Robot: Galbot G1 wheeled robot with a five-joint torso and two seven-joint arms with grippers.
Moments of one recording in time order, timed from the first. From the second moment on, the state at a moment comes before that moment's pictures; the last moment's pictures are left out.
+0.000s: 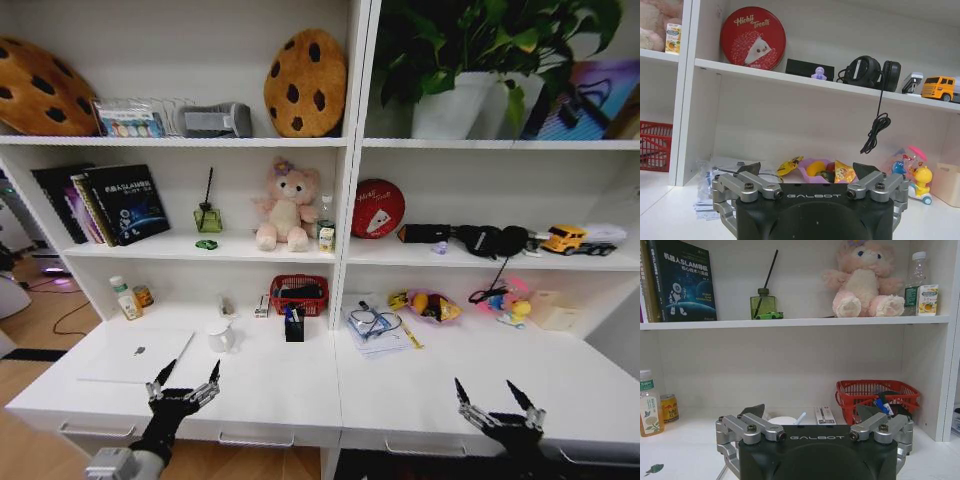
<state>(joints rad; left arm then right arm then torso) 1.99 -1.33 -0.76 -2.48 -0.31 0.15 -0.03 -2.19 1.31 0.90 2.34 0.31 0.19 0.10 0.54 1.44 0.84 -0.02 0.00</state>
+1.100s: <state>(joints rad) 1.99 -1.33 -0.76 -2.48 -0.31 0.15 -0.03 -2.18 1.31 0.90 2.33 0.31 0.19 0.10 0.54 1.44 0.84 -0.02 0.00</state>
